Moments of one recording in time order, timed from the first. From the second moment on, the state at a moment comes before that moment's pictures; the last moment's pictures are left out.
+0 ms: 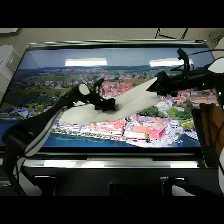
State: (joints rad) left arm -0.50 -1.93 1.63 0.84 -0.99 -1.62; right arm -0.06 -1.35 1.50 -0.75 1.46 1.55
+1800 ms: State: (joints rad) left arm 0.02 -1.28 1.63 1.26 -1.17 -1.57; right arm 0.00 -1.74 1.46 -0.81 1.31 1.65
